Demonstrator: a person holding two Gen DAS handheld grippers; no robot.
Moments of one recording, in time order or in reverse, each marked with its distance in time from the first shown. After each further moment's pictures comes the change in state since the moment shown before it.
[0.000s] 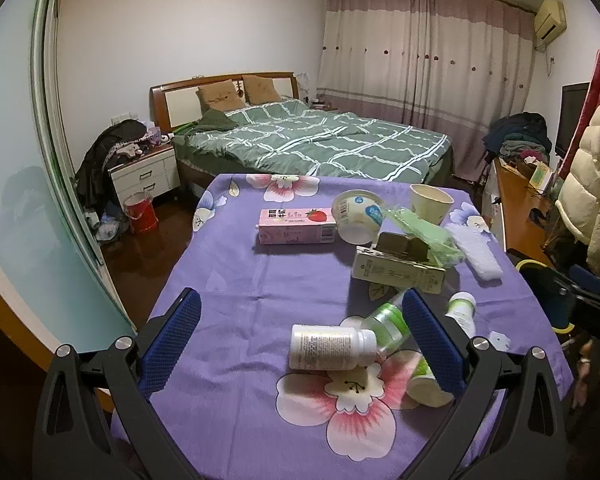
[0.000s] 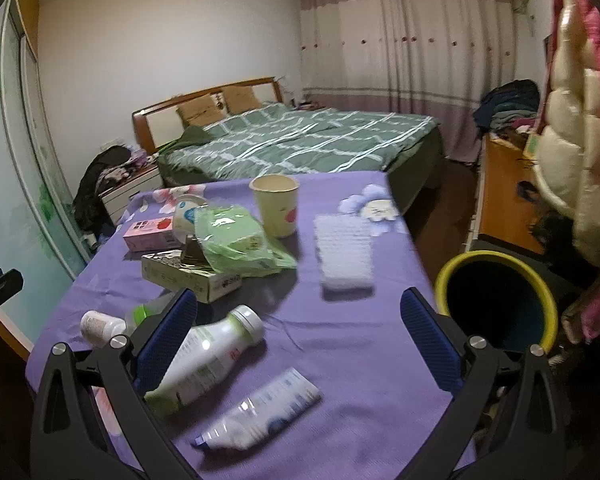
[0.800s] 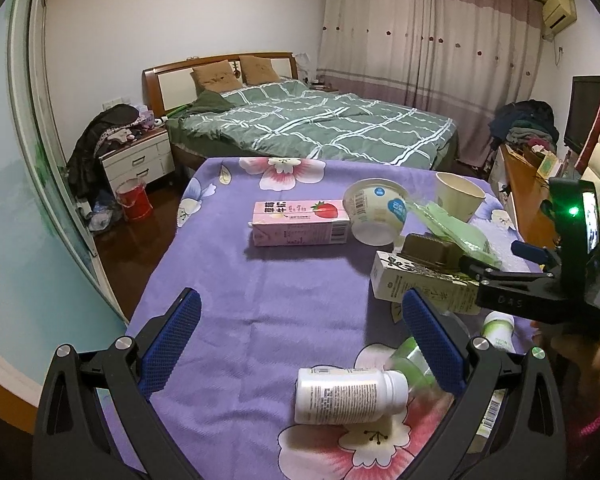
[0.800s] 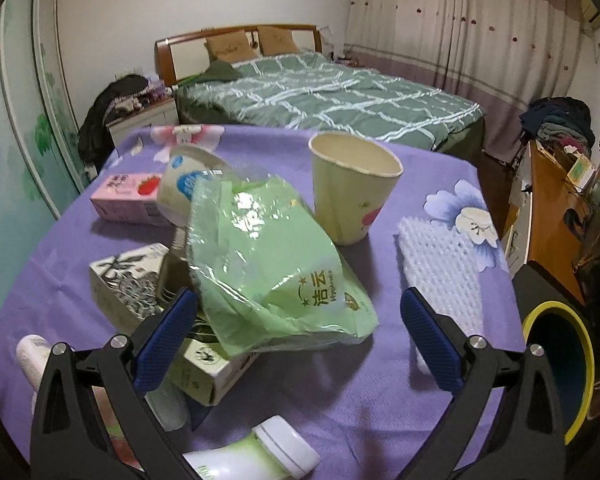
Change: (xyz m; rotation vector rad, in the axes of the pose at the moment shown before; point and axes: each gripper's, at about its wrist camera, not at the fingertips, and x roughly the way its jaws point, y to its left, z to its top) left arm 0.093 0.003 0.024 -0.001 0.077 -0.006; right arm 0.162 0.065 0.030 -0.178 0.192 0.019
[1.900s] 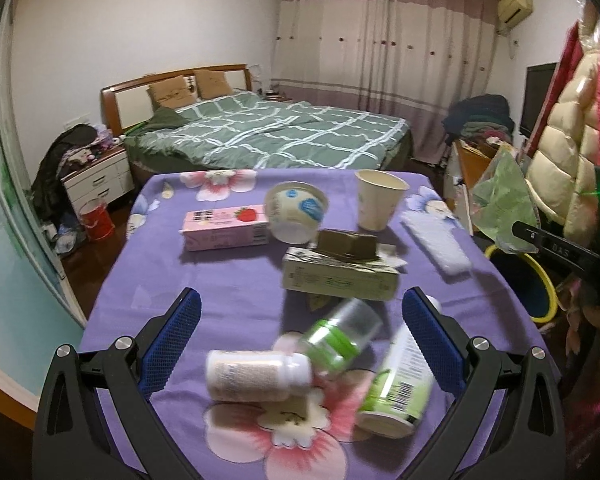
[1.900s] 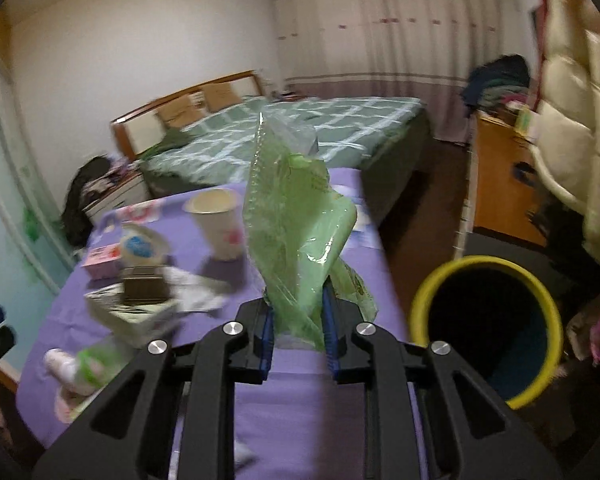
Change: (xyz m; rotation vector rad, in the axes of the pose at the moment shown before) left arm -0.040 -0.062 -0.019 0.085 -0.042 -0.152; right arm -0.111 -0.138 -0.048 0.281 -0.157 -0.058
